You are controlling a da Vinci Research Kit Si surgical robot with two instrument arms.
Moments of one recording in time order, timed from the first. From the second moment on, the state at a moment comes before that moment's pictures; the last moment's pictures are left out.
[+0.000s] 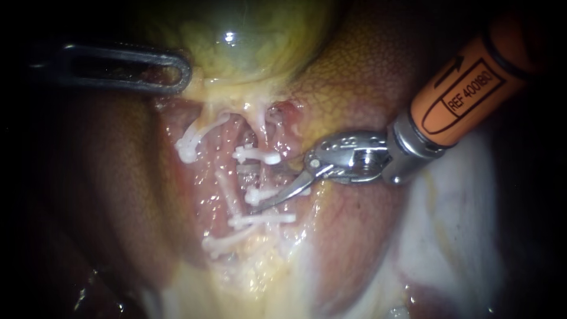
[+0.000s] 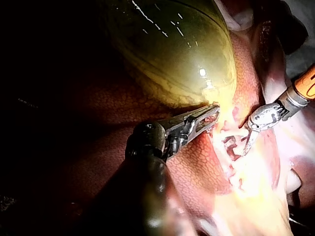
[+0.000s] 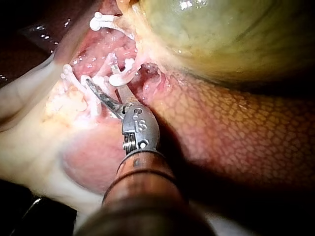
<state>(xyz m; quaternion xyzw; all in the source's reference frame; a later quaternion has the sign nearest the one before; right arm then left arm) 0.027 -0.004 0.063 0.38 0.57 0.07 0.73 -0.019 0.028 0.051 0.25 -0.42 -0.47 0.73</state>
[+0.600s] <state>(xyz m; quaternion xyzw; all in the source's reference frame) 0.030 -0.005 0.062 0.44 0.64 0.06 0.63 -0.019 0.028 0.051 0.25 -0.42 -0.47 0.73</state>
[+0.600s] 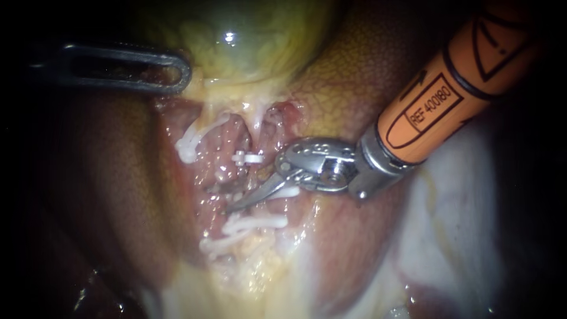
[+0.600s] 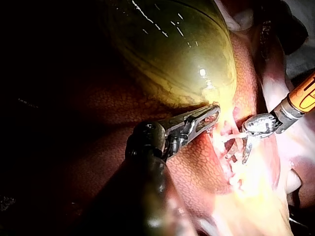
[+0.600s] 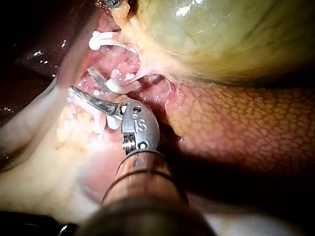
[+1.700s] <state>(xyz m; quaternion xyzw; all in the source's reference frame) 0.030 -0.004 0.056 0.45 0.66 0.08 0.60 -0.019 0.028 0.051 0.25 -0.42 -0.47 0.73</state>
